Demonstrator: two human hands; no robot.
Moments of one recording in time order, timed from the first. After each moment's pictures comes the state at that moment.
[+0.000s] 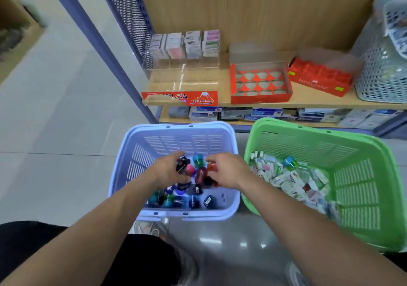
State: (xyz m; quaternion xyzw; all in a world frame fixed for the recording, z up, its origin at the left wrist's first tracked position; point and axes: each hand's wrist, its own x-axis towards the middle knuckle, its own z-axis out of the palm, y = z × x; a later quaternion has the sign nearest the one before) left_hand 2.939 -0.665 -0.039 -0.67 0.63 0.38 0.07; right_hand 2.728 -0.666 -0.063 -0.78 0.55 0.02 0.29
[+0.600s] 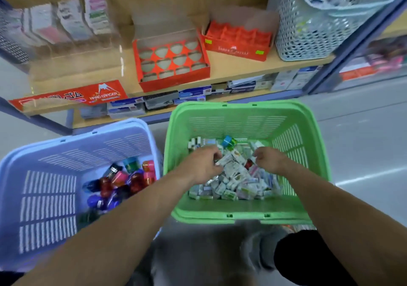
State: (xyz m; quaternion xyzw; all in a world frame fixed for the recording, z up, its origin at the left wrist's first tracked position) left_hand 2.673 -0.690 -0.122 -0.46 0.78 0.41 0.10; right_hand 2.422 -0.640 -0.204 -0.46 0.75 0.04 0.47
